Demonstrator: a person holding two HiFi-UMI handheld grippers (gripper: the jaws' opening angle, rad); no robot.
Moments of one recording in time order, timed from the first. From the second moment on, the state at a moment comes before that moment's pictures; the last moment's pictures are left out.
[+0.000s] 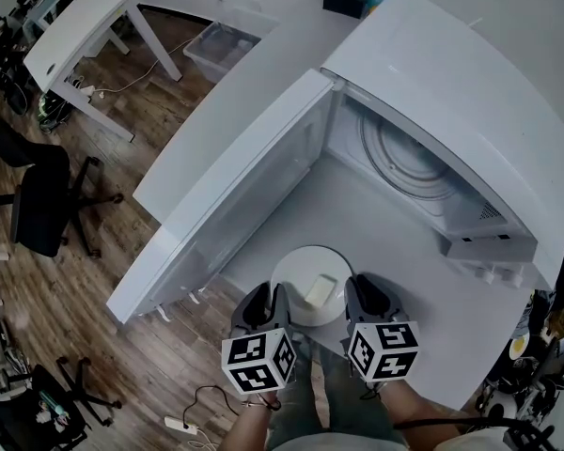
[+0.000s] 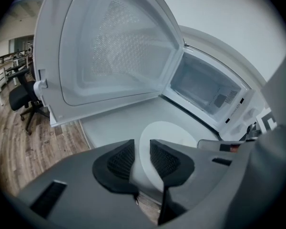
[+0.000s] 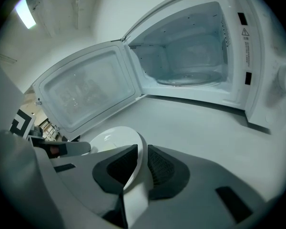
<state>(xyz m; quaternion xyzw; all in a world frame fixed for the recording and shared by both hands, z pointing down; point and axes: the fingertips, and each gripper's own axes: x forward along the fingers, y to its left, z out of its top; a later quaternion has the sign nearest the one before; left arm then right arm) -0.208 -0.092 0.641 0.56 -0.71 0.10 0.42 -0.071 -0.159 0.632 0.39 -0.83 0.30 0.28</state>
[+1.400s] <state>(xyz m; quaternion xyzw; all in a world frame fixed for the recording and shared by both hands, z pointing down) -0.195 -0.103 0.619 0.58 -0.69 0.09 0.42 -0.071 -0.163 0.616 0.40 -0.82 0.32 0.27</state>
